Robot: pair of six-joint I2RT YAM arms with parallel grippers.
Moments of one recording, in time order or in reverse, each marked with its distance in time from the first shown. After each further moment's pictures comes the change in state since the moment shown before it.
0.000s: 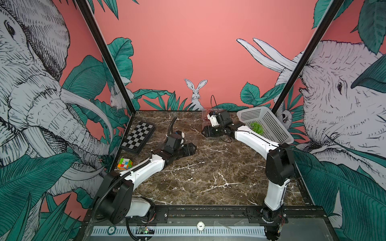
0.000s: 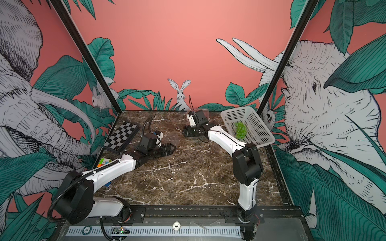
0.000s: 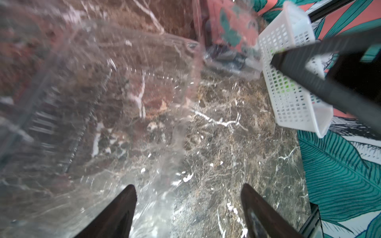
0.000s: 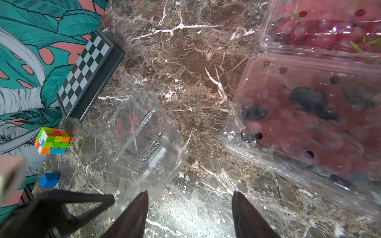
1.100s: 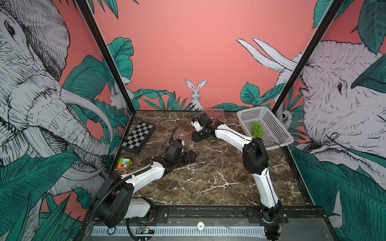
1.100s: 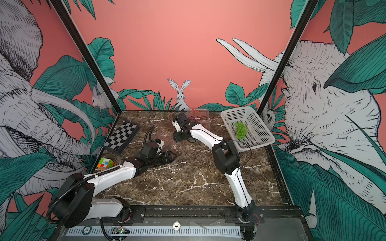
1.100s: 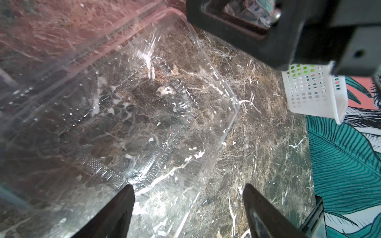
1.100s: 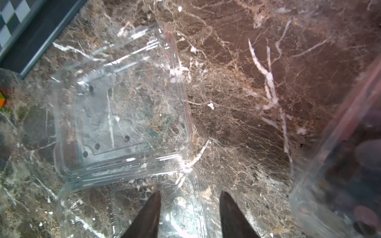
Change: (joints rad) left arm -0.048 -0.040 -0.139 0.076 -0.026 -0.062; right arm 0.117 0.355 0.351 -0.185 0.068 -0.161
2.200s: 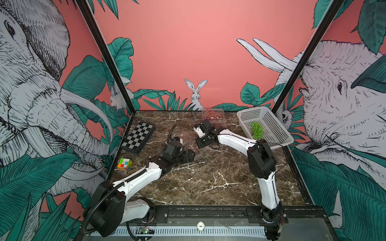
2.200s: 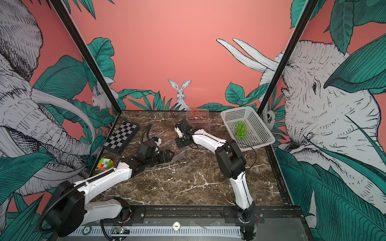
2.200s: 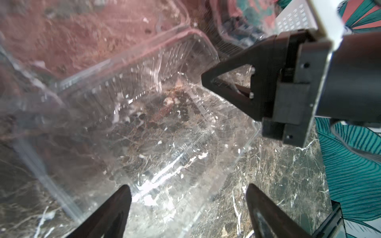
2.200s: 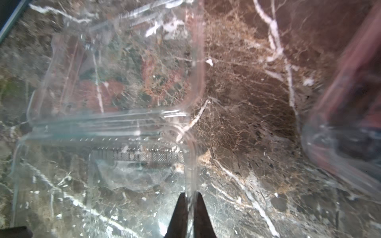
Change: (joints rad) left arm 0.000 -0.100 0.054 -0.137 -0.092 0.074; right arm 0.023 -0.163 -0.271 0.092 0.042 0.024
